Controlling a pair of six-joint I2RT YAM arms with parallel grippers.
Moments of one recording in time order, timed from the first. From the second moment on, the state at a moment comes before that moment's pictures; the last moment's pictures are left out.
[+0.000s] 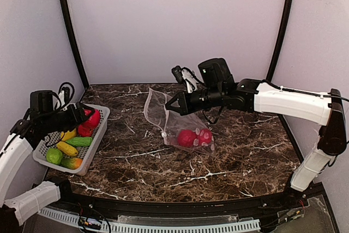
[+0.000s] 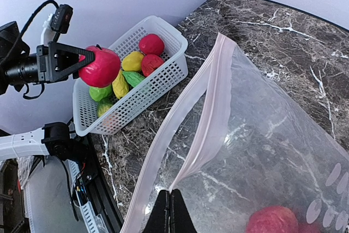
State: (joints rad) left arm -0.06 0.70 0.70 -0.57 0.29 -0.54; right arm 0.94 1.63 1.39 -0.25 -0.29 0.40
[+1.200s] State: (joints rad) left arm -0.70 1.28 0.97 -0.06 0.26 -0.50; right arm 0.94 1.63 1.39 -0.24 -0.31 0.39
